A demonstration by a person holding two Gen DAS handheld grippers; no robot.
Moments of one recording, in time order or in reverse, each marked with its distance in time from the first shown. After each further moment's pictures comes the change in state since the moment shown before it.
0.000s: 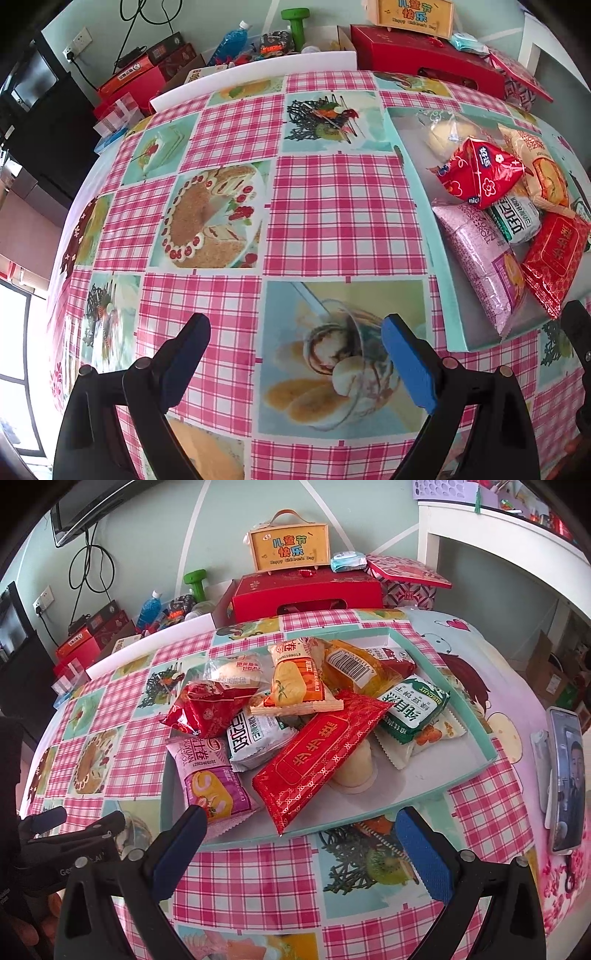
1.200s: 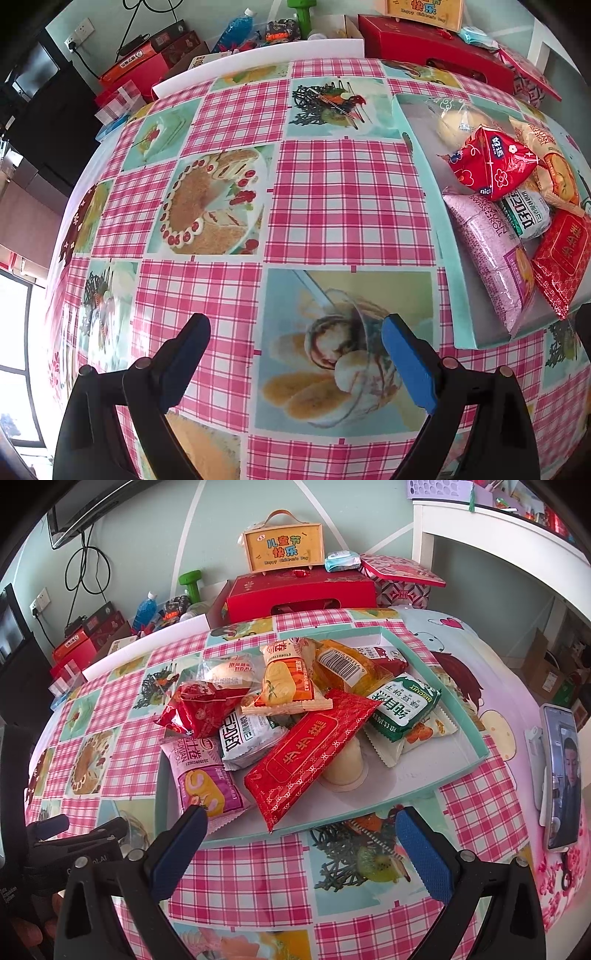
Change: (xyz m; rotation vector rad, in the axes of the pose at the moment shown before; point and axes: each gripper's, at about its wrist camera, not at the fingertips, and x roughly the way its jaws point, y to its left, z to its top) left arm 0.012 0.003 -0.001 -0.026 0.038 0.017; right arm -0.001 -0.004 0.000 0.005 0.003 -0.007
